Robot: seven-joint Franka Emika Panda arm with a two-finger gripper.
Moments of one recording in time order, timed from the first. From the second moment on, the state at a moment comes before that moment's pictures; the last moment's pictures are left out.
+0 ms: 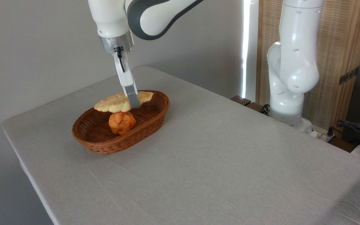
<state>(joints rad) -0.64 -0.08 0.17 -2.00 -0.17 1.90 0.85</state>
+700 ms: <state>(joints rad) -0.63 -0.09 0.29 -1.96 -0.17 1.90 0.84</state>
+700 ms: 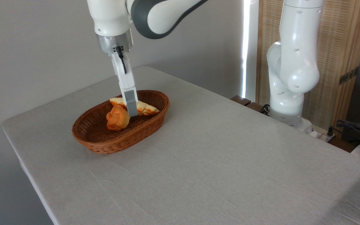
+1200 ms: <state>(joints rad) -0.62 -0.09 0.51 -1.94 -0.10 1.90 0.83</state>
